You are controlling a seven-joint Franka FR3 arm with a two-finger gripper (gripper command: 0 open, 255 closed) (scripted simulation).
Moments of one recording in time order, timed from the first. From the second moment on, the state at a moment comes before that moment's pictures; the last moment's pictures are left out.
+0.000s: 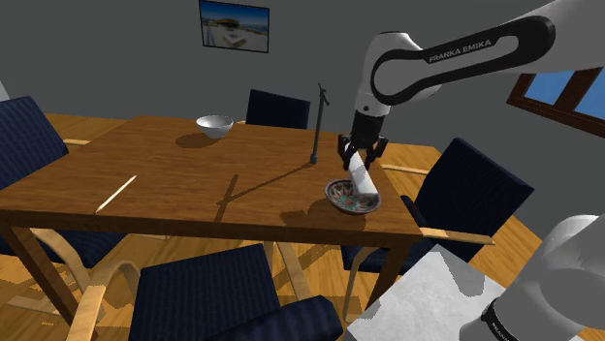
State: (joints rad) arm 0.02 -0.24 0.07 -2.27 0.04 2.03 0.54
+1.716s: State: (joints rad) arm 0.04 -0.19 0.08 -2.42 0.05 2.23 0.56
